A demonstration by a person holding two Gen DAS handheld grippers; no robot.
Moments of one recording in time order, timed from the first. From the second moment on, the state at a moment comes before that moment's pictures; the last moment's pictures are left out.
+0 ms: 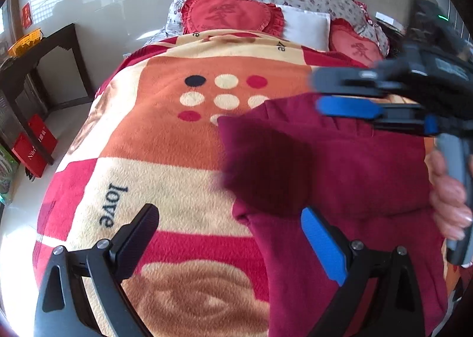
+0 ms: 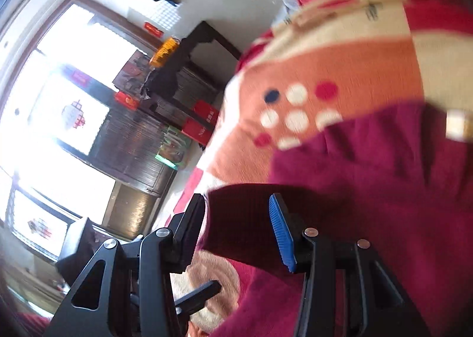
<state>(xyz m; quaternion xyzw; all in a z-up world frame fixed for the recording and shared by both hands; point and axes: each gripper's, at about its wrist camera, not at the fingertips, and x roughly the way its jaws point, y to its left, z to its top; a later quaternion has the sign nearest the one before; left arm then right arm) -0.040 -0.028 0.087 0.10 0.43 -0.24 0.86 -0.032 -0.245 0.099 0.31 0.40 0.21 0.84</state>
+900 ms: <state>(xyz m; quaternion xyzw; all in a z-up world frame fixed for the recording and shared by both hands) -0.009 -0.064 0.091 0.09 0.43 -0.20 0.87 -0.194 -0.454 0.077 0.25 0.39 -0.19 0.87</state>
